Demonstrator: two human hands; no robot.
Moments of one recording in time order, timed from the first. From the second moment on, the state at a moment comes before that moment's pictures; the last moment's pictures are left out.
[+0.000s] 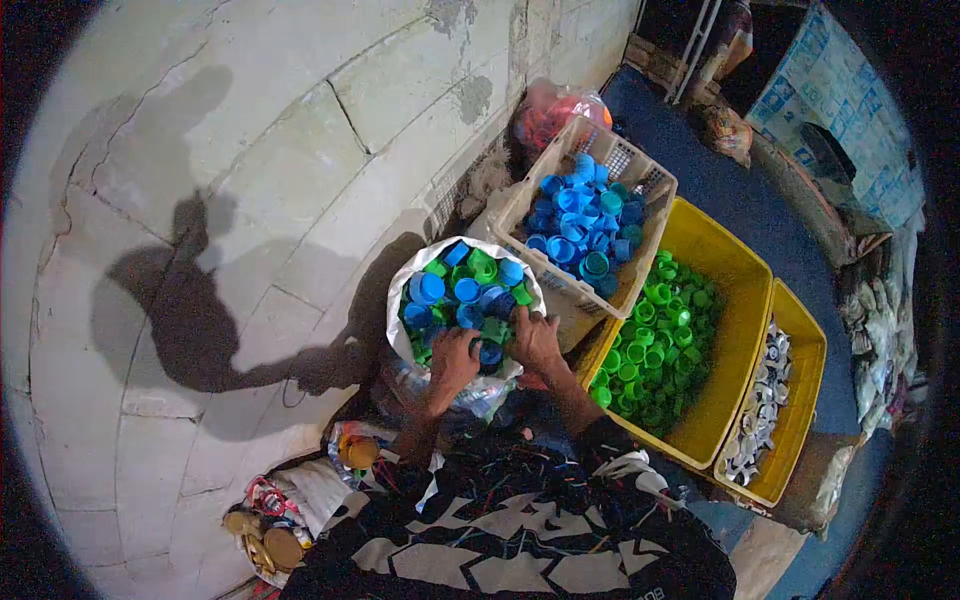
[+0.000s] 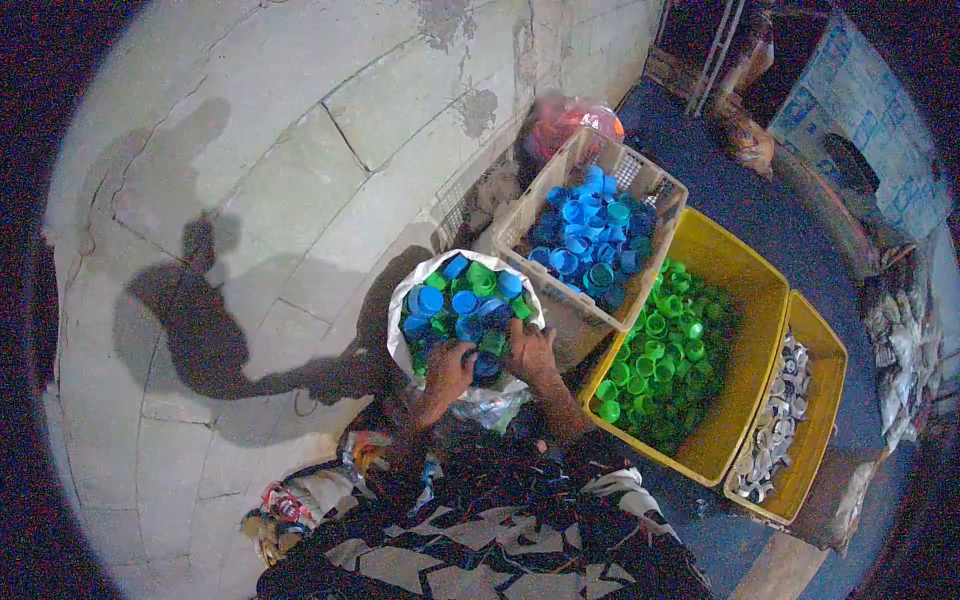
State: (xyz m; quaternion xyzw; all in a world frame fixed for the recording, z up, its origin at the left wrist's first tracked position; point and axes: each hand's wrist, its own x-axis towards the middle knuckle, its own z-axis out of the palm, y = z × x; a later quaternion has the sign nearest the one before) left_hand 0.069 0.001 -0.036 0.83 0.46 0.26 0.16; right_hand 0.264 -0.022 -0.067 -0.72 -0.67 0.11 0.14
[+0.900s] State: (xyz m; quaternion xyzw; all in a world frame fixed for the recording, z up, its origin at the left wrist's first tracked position) left_hand 0.106 0.030 -0.056 0.77 0.61 -0.01 0.20; right_hand 0.262 -0.017 -0.074 -0.66 -0.74 0.09 0.08
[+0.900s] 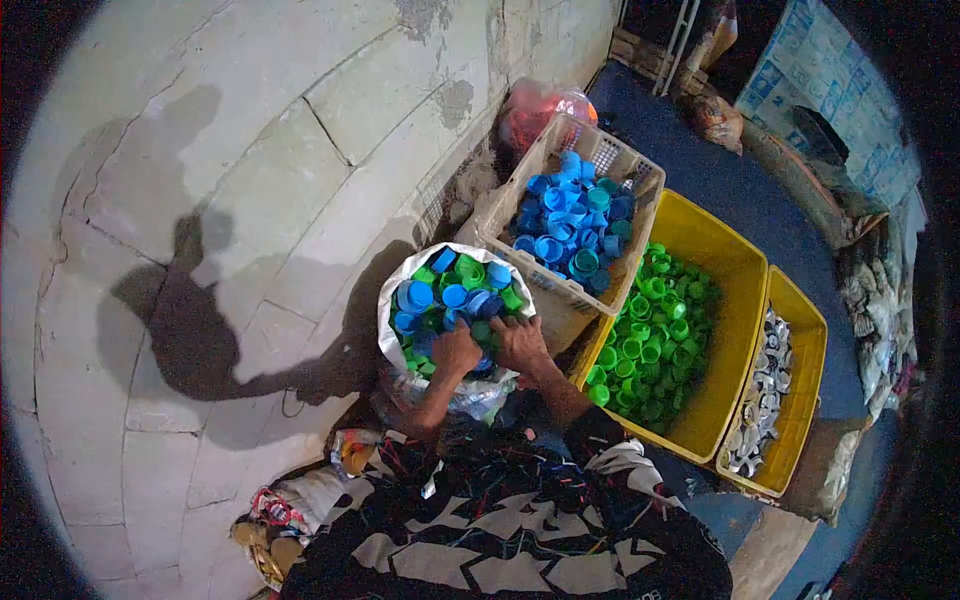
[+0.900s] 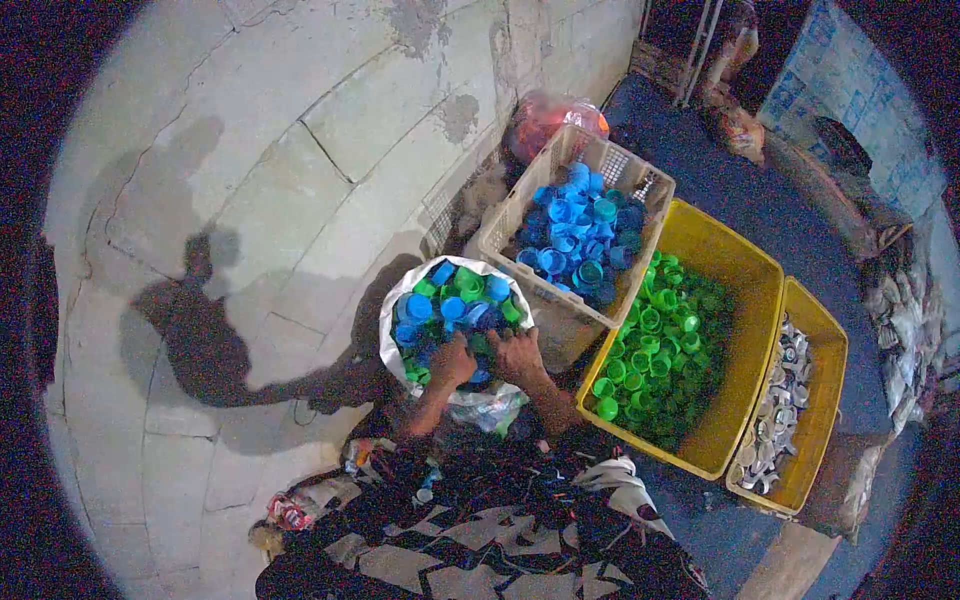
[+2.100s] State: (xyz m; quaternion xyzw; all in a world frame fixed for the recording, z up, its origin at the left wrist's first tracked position) left_hand 0.094 -0.009 -0.039 0.86 0.50 0.04 0.13; right_hand 0.295 -0.132 -0.044 -0.61 -0.39 0.38 0.57
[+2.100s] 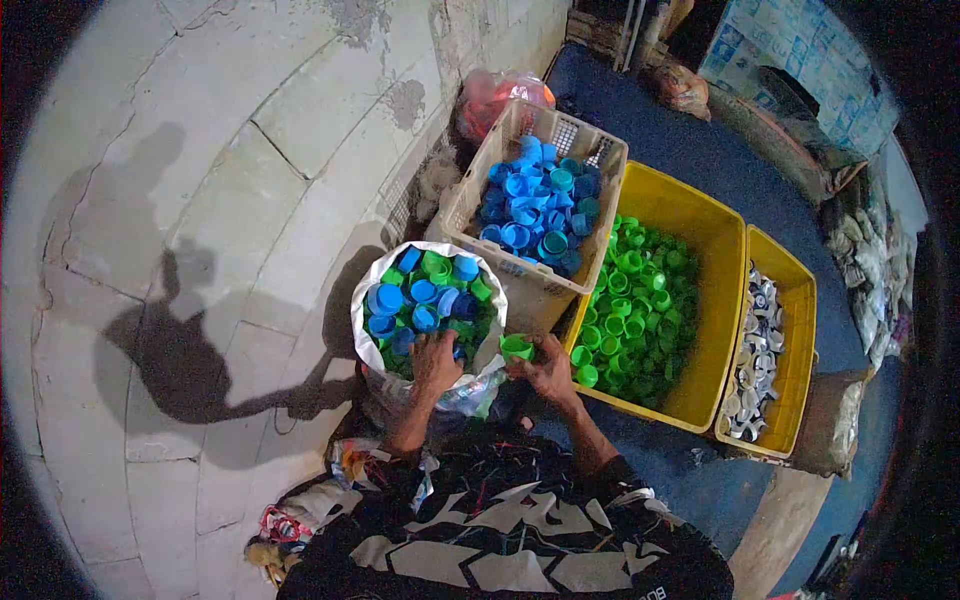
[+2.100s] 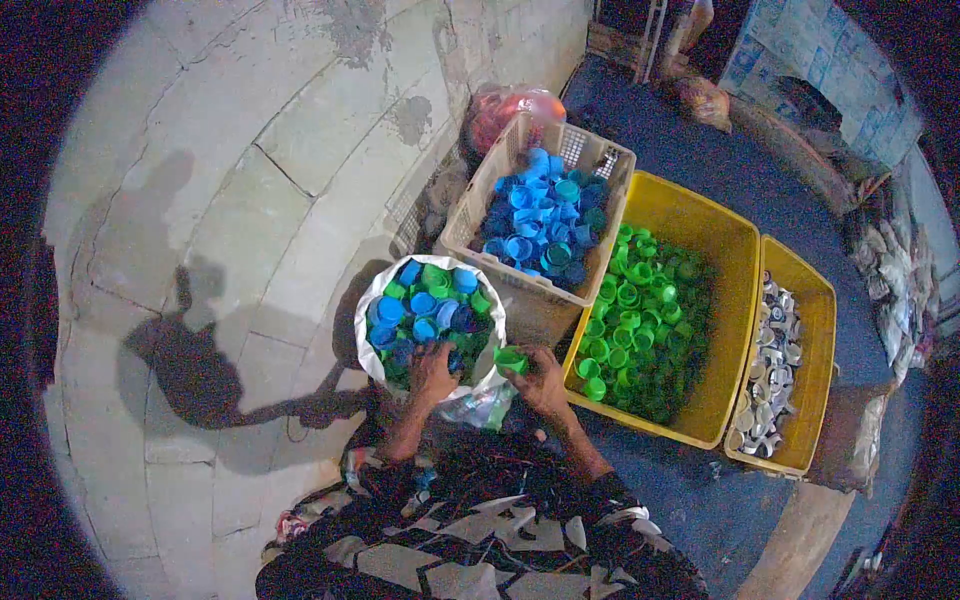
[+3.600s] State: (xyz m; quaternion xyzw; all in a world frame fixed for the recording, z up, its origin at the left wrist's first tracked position) left_hand 0.089 -0.012 0.017 0.59 0.53 0.37 0.48; right_hand 0.249 -0.088 -0.010 -0.51 -0.38 0.35 0.69
